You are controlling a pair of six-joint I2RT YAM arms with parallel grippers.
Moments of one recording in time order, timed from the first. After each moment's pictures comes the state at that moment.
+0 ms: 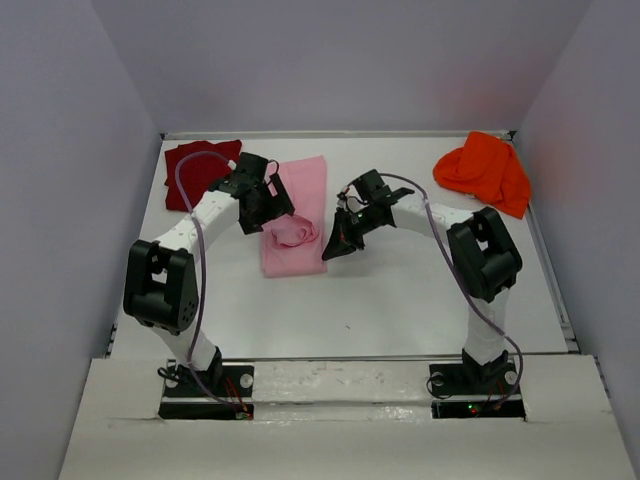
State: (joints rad) left arm -0.32 1.67 1.26 -0.59 0.00 -0.71; right arm 0.52 1.97 1.39 -0.49 -0.82 0.71
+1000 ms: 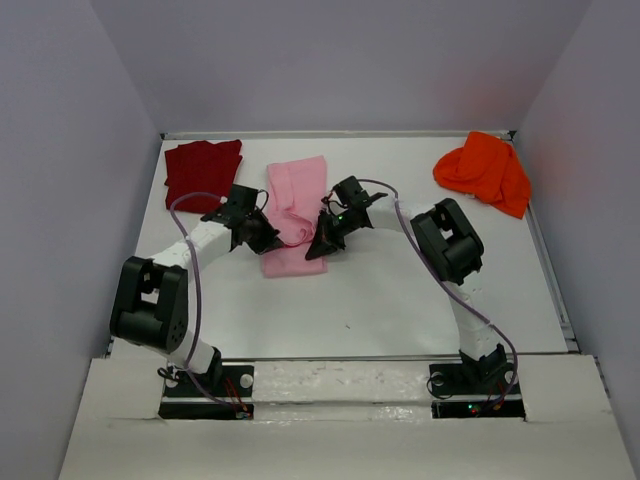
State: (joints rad) left arm -0.29 1.53 0.94 -0.37 0.17 -0.93; right arm 0.58 2.27 1.57 -0.34 -0.81 0.80
